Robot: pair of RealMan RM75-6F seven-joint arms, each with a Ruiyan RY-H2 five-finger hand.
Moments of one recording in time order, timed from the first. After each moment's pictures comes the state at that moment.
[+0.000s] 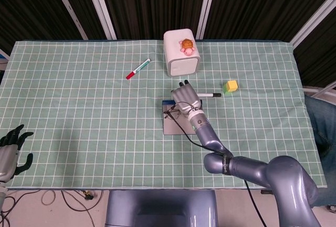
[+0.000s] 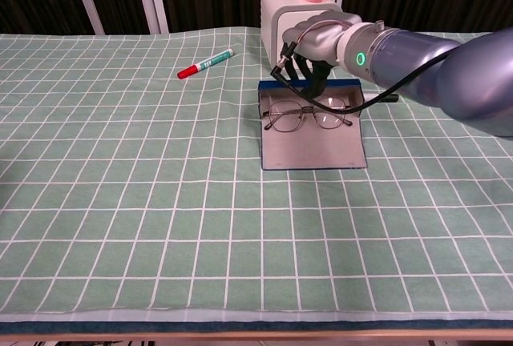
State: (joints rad) left arm -0.13 -1.04 -0.03 -1.81 1.25 1.31 0.17; right arm 1.15 -1.73 0.21 -1.13 -0.72 0.88 -0.77
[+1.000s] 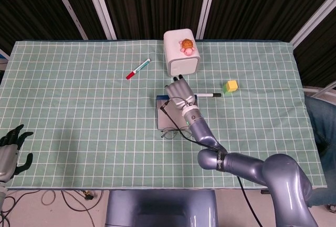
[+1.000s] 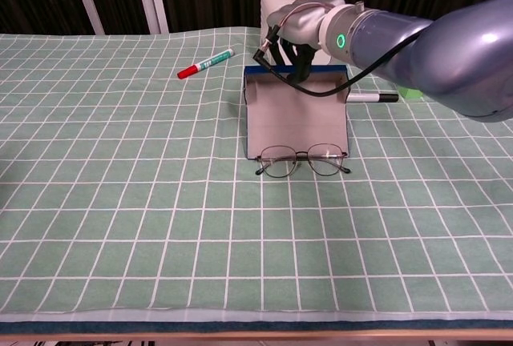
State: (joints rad) left arm -0.13 -1.04 -0.03 -1.81 1.24 1.30 0.16; right arm 1.20 -1.74 0.26 -1.11 -0.70 0.86 -0.80
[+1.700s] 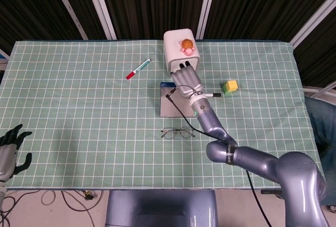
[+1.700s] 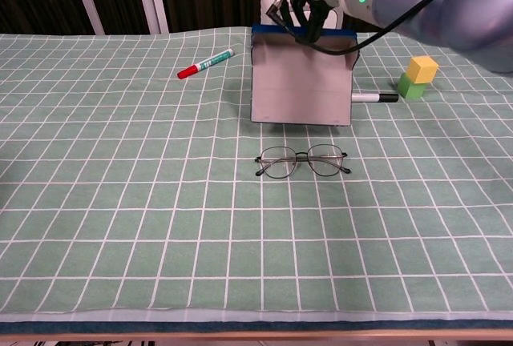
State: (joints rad) left arm -0.13 -1.04 -0.03 -1.81 1.23 1.30 0.17; right arm 1.18 -1.62 0.30 -1.14 -0.77 0.85 -0.70
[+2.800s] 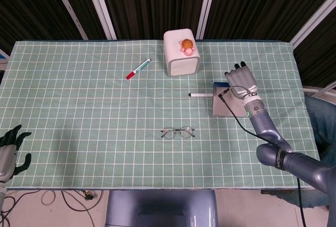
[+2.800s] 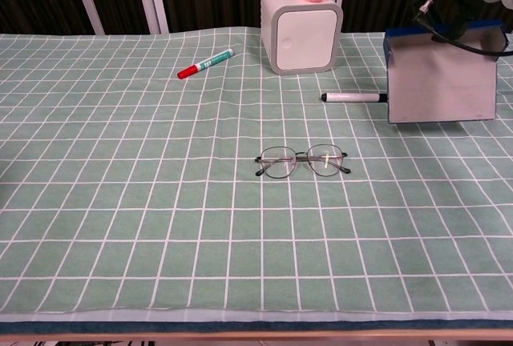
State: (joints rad) left arm -0.12 -1.05 -0.03 -1.81 1.22 1.32 0.20; right arm 0.96 -1.37 0.13 -1.16 -0.92 0.84 -0.56
